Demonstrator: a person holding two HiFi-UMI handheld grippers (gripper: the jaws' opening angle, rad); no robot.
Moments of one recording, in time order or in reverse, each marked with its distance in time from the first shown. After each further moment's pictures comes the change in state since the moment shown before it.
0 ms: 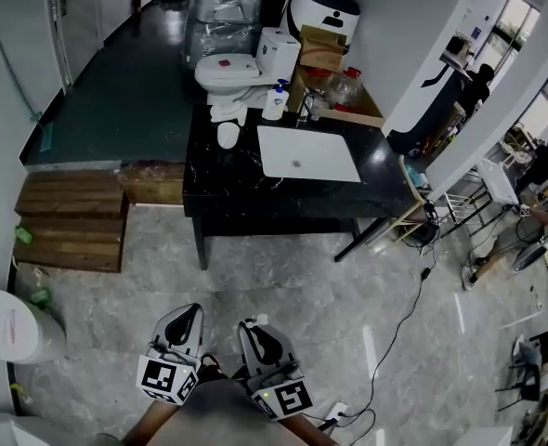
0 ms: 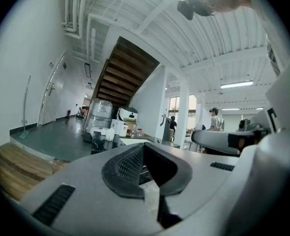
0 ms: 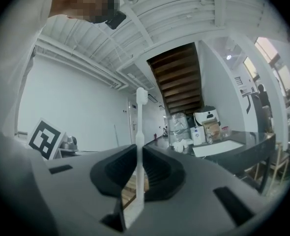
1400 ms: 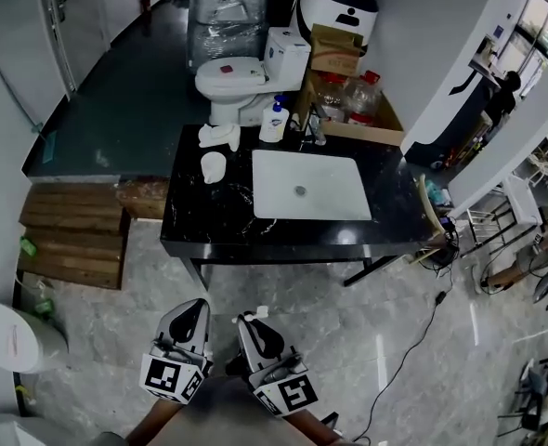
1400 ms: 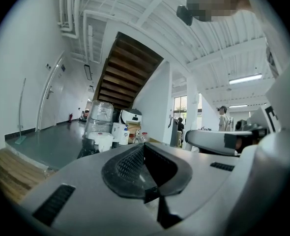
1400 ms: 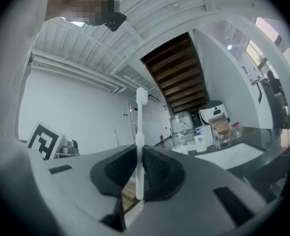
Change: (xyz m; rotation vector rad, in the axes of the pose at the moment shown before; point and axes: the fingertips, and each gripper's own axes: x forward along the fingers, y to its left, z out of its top) left arm 0.202 0.015 0.039 0.020 -0.024 0.061; right arm 0.126 -0.165 0.028 0.057 -0.026 0.101
